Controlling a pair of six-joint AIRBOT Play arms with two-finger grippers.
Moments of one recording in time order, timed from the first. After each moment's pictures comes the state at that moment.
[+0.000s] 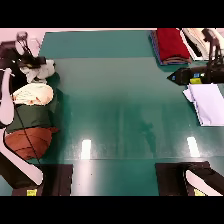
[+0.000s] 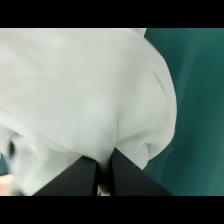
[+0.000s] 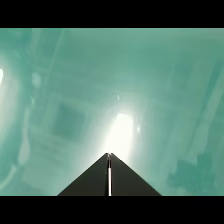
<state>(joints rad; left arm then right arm) 0.14 -1.87 2.01 1.64 -1.04 -1.67 -0.01 -0.99 1.23 -1.04 1.15 1.38</state>
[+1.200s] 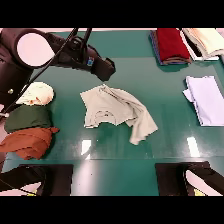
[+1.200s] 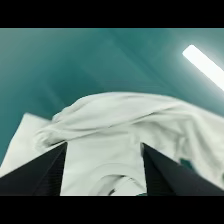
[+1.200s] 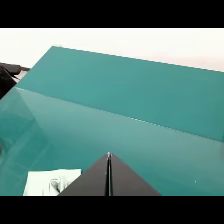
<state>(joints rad) -0.65 -1.29 1.74 1.46 -1.12 -1.52 -0.01 -0.99 1.76 -1.05 1.16 1.40</state>
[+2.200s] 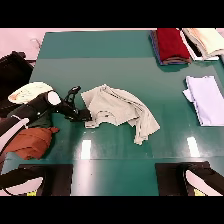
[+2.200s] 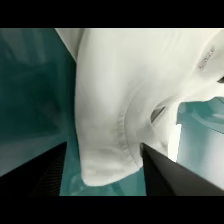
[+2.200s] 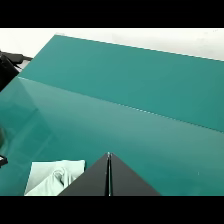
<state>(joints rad) -0.32 -1.28 0.85 1.04 -0.95 -1.54 -0.01 -0.99 1.76 -1.04 1.20 1.40</state>
